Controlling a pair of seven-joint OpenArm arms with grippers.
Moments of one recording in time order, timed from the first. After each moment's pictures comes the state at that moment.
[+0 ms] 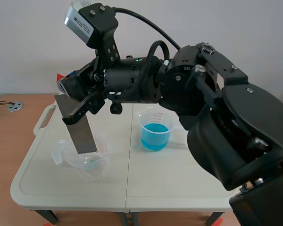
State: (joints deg) left arm 78.6 -33.5 -27.8 105.0 1.7 -25.5 -10.1; right arm 10.2 0.1 -24.4 90.3 17.3 45.1 -25.4
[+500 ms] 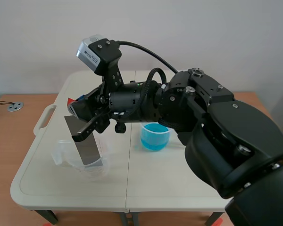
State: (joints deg) left arm 78.3 -33.5 -27.8 105.0 1.7 -25.5 -9.7; right arm 10.2 0.1 -24.5 81.6 17.3 45.1 -24.0
